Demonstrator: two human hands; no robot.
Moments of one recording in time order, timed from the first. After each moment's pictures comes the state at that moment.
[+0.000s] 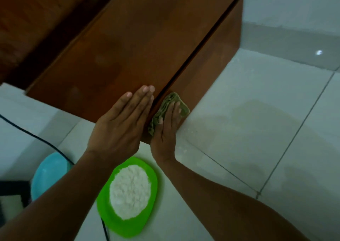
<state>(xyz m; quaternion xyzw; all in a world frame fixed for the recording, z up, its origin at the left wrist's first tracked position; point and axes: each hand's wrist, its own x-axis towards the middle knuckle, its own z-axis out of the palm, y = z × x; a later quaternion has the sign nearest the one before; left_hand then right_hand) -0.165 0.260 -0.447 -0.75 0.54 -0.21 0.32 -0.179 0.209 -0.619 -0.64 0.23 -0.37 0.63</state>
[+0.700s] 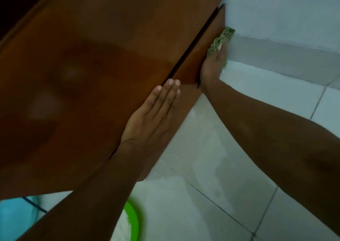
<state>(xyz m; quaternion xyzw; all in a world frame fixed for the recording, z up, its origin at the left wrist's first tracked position) -0.124 0.122 -0.511 -0.74 0.54 -0.17 0.37 -0.049 -0.109 -0.635 -0.49 0.45 -0.37 0.64</state>
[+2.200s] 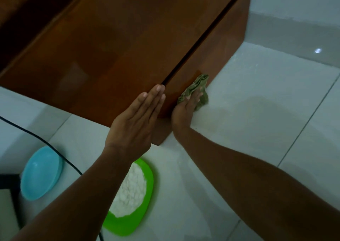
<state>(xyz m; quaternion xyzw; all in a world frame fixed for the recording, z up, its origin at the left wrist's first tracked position) -0.164 0.245 -0.494 -0.78 0.49 -0.18 0.36 -0.137 0.132 -0.641 -0.53 0.43 -0.23 0.69</state>
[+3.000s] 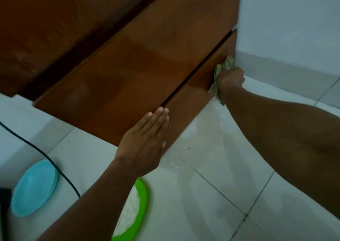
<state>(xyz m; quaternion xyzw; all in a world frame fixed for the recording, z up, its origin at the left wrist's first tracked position) -0.174 0.220 -0.486 -0.84 0.50 -0.04 0.21 -0.122 -0.094 -0.570 -0.58 0.53 -0.19 0.58</state>
